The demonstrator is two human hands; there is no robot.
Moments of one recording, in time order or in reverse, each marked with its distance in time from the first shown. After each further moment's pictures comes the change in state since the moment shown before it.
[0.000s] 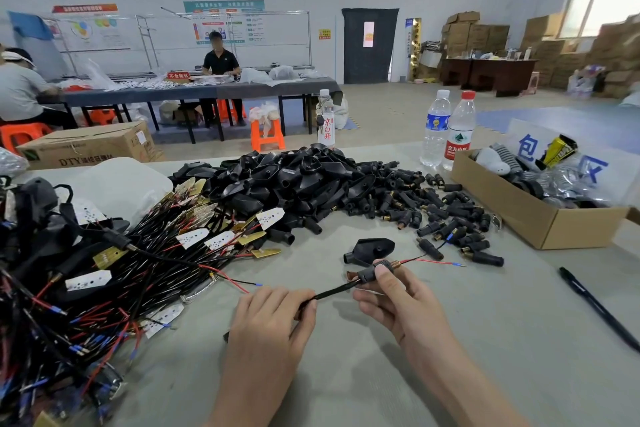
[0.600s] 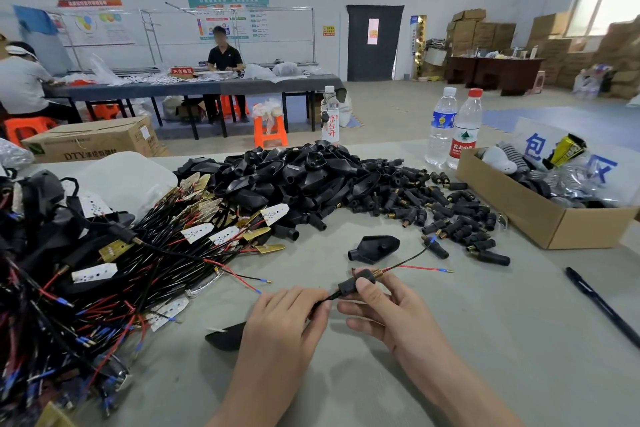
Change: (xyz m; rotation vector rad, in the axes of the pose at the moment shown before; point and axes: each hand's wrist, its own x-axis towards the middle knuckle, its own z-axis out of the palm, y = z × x) left_hand -0.005 0.001 0.008 -0.102 -0.041 0.046; right_hand -0.013 0.002 0.012 -0.109 -0.166 0.060
